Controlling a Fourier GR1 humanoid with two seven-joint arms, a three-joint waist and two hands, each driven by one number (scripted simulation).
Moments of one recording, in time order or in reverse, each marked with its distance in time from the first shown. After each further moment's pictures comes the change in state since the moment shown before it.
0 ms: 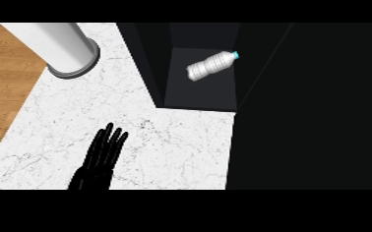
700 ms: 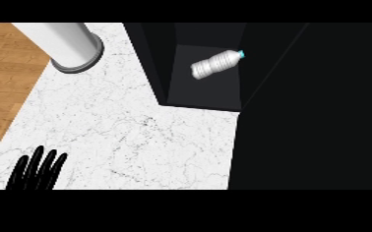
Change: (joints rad) left arm 0.255 0.303 0.172 -0.123 0.092 -0.251 -0.136; right arm -0.233 0.037 0.183 -0.007 0.011 -0.092 0.234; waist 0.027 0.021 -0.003
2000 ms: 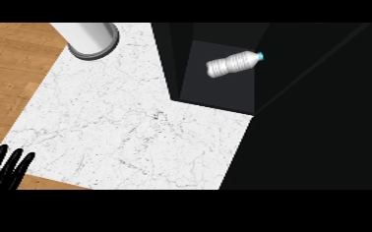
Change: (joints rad) left arm 0.047 0.154 0.124 0.028 0.056 -0.180 -0.023; right arm -0.454 0.060 0.010 0.054 -0.096 0.050 0.288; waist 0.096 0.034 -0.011
